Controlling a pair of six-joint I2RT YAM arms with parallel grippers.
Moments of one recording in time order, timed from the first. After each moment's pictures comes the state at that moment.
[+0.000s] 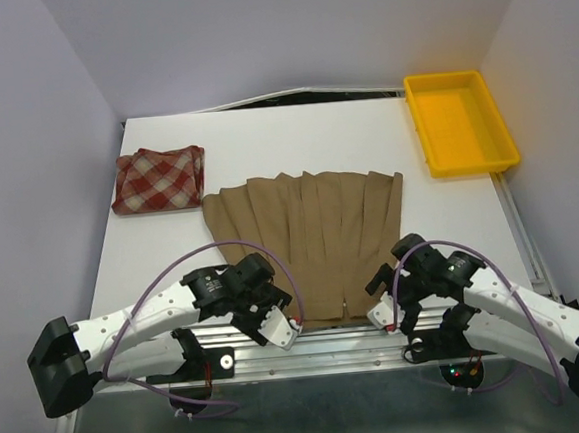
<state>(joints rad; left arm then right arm) -1.03 0.99 0.58 -0.76 0.29 1.18 0.69 0.83 0.44 -0.78 -0.53 -1.55</state>
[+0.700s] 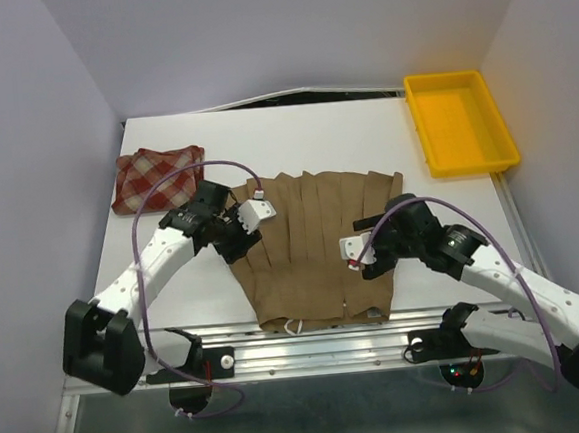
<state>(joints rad) -0.46 1.19 0.89 -0.73 0.28 0.66 0.69 0.91 0.75 -0.58 -0.31 -1.06</state>
